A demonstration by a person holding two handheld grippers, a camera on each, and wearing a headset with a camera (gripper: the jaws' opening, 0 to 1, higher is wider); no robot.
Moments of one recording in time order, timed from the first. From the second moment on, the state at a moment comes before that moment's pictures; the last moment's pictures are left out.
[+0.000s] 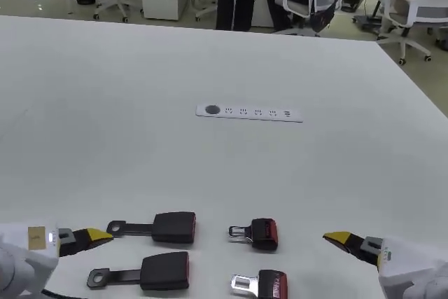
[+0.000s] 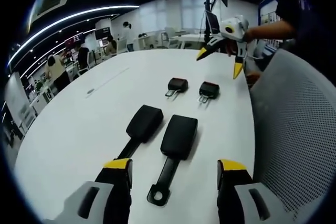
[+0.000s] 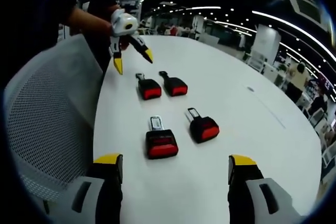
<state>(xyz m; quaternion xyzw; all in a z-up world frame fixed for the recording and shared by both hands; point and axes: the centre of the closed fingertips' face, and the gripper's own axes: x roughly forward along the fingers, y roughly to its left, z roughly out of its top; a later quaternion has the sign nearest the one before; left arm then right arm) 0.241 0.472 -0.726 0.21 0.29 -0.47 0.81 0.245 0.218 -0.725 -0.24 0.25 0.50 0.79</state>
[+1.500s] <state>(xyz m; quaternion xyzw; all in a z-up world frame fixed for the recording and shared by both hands) 0.256 0.436 -0.769 0.28 0.35 -0.55 0.71 0.241 0.260 -0.770 -0.29 0.27 0.57 0.72</state>
